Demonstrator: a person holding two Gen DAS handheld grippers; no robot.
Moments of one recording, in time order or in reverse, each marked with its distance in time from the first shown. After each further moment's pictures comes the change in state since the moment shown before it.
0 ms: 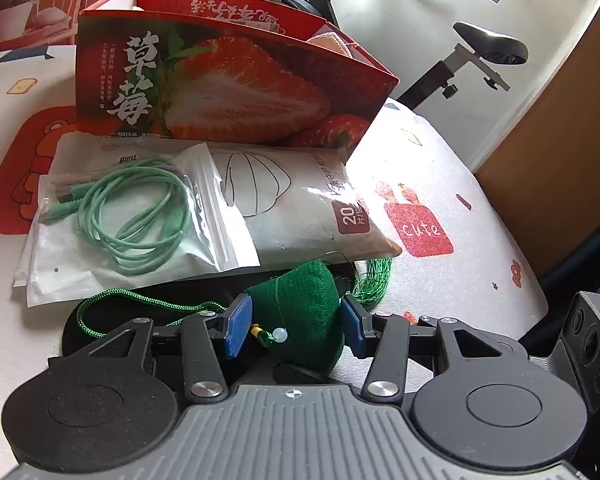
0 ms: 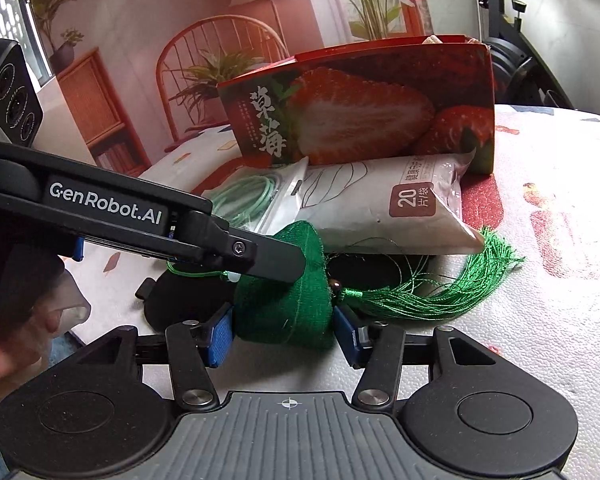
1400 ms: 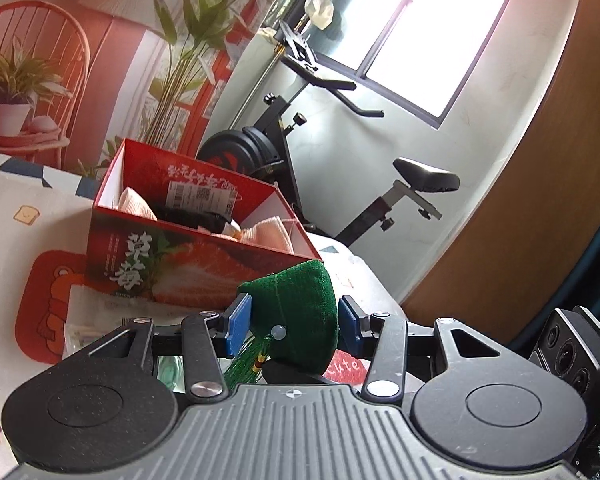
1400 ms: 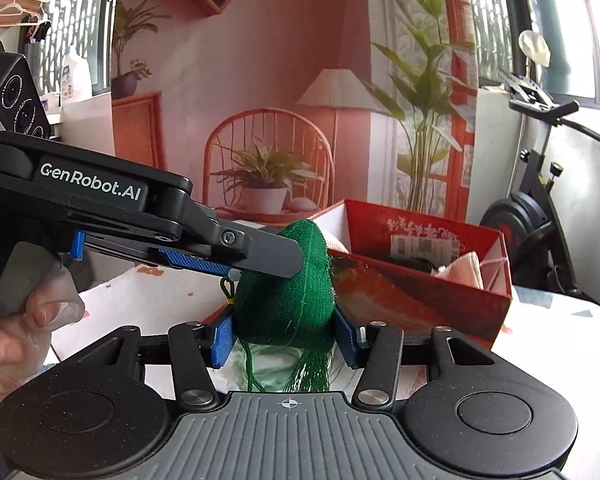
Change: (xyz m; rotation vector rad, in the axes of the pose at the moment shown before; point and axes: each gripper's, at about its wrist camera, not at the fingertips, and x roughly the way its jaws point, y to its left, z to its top) left arm -0.123 -0.013 0.041 -0.004 -0.377 -0.134; right arm -0.066 0.072 0.104 -0.307 -0.238 -0.033
